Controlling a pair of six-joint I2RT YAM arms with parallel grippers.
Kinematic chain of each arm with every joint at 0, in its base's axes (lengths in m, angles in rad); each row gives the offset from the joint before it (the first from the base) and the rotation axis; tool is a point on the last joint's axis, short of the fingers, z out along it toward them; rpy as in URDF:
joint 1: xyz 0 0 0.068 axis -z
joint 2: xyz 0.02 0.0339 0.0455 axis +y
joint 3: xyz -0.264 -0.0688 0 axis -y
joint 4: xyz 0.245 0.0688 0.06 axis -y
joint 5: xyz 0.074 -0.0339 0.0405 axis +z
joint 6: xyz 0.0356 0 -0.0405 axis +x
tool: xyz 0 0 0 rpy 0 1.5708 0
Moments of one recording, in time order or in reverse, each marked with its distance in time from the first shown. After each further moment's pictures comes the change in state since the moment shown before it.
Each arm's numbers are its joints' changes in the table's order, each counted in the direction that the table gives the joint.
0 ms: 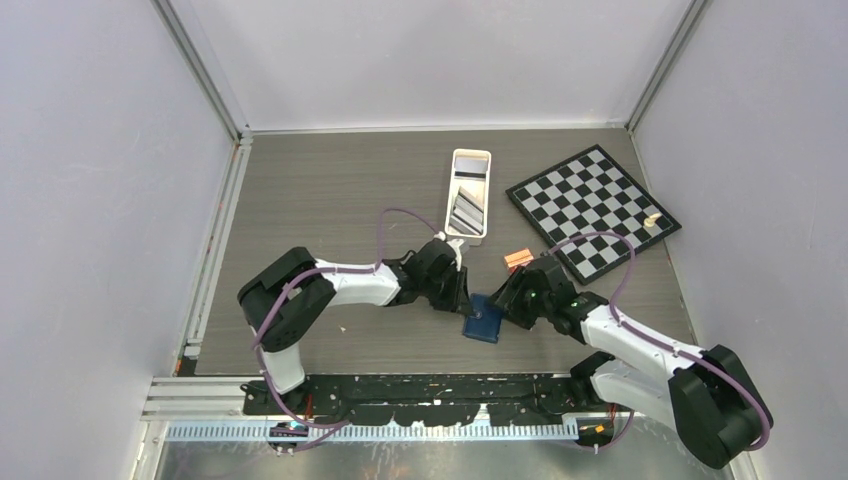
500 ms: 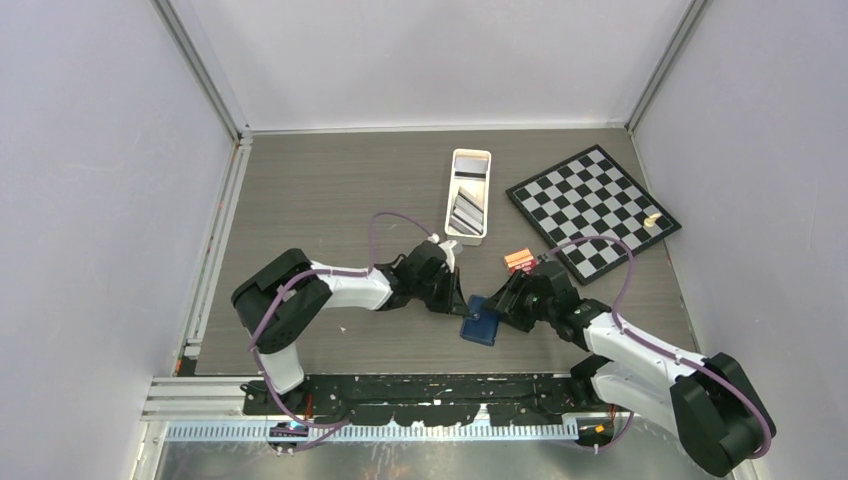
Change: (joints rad) left arm -0.019 -0.026 -0.078 0.101 -0.040 -0.014; right arm 0.010 -0.046 -0.059 0.080 0.085 -0.023
